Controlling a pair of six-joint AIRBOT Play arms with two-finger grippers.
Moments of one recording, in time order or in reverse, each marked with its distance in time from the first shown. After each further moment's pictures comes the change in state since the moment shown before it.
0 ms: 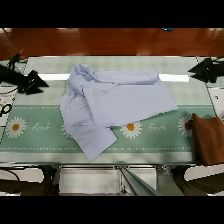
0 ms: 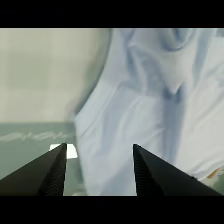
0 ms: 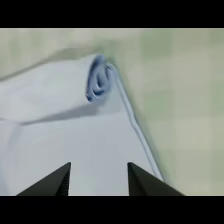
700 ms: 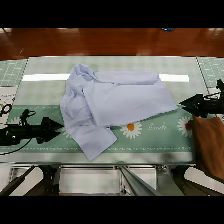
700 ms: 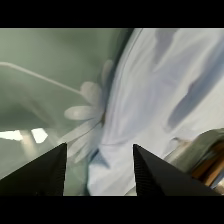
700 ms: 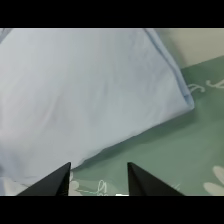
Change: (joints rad) left arm 0.166 0.532 -1.037 -0.312 0.256 0.139; right arm -0.097 0.440 -0.787 0.080 -0.138 -0.199
